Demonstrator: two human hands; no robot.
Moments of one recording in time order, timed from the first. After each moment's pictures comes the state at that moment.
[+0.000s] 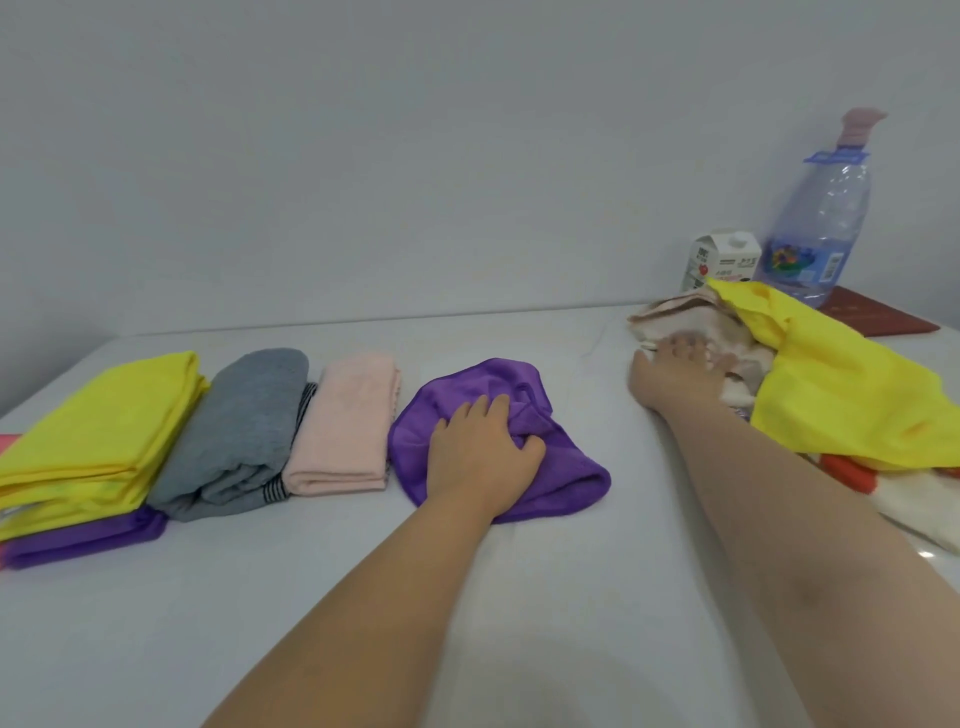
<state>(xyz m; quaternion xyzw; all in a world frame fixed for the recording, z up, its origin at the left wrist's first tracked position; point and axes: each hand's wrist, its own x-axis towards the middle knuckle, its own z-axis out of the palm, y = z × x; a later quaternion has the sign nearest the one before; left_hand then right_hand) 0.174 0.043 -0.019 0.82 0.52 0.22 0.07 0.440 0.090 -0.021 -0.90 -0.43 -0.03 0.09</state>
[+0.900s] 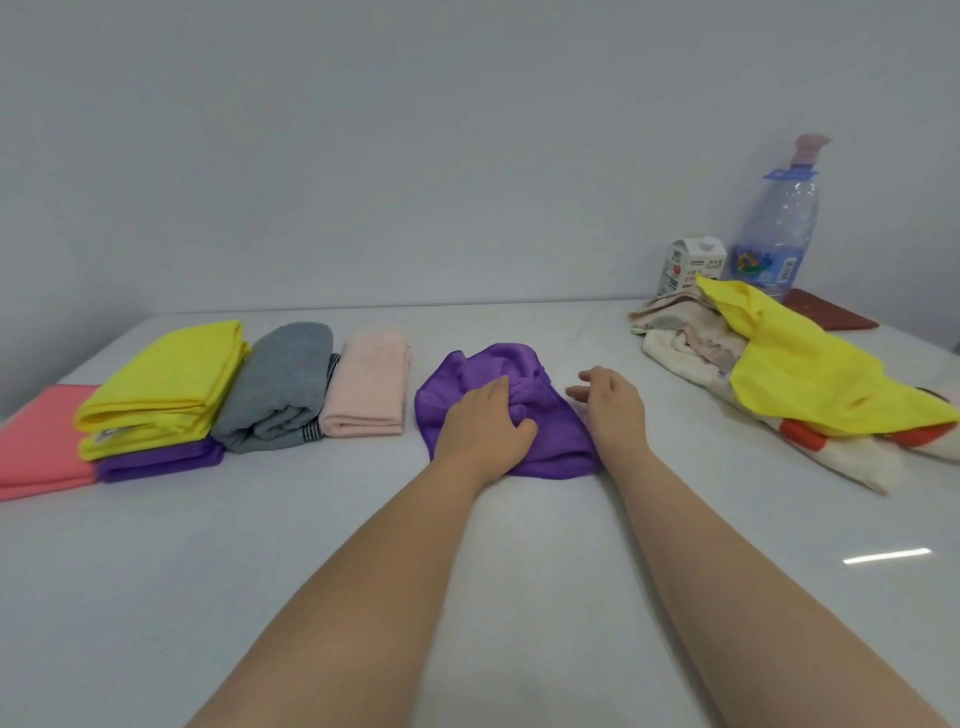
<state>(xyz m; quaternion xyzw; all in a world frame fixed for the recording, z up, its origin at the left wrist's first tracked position) 0.159 -0.003 -0.008 0.83 0.50 0.22 0.15 0.308 -0.028 -0.008 -0.70 -0.40 0.19 0.56</state>
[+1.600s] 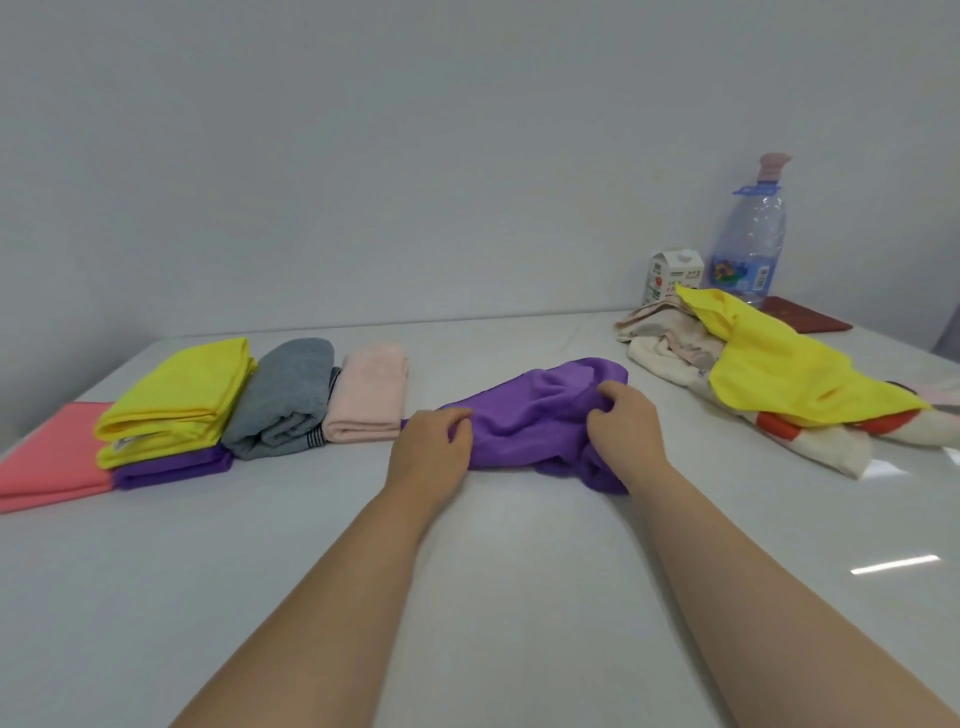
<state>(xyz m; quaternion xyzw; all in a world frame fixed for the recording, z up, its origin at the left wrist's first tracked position) 0.107 -0.026 -0.012 0.77 0.49 0.37 0.17 0.307 -0.081 0.008 -0.76 -0.48 0.04 0.44</state>
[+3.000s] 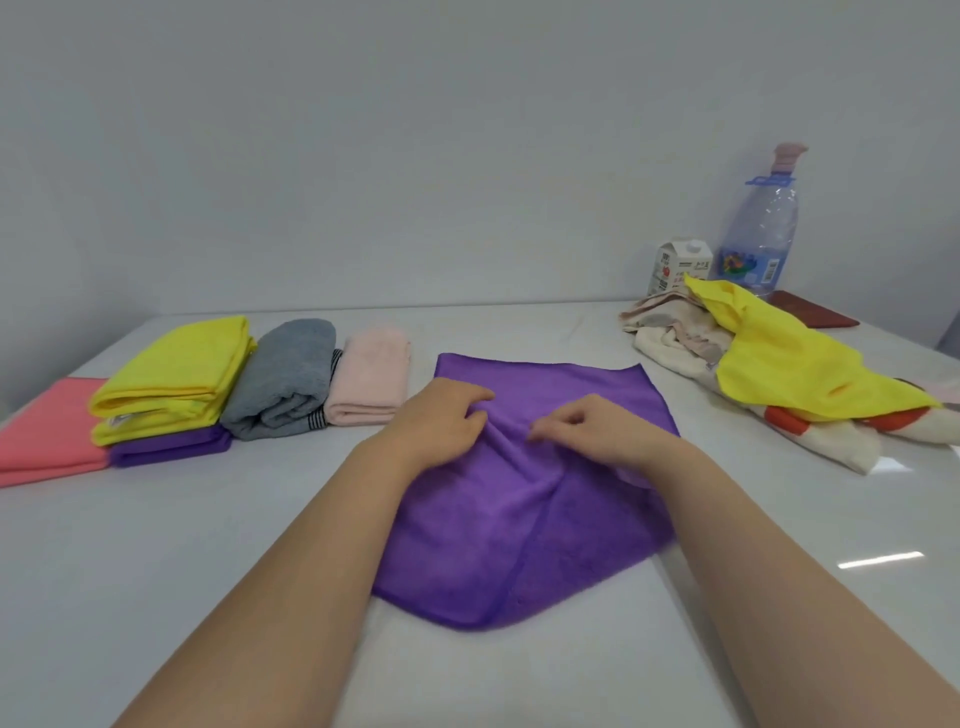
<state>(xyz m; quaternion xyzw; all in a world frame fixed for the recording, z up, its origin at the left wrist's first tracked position) 0.102 -0.006 0.012 0.89 0.41 0.18 0.11 0.290 -0.092 0.021 -0.67 -0.63 0.28 0.26</state>
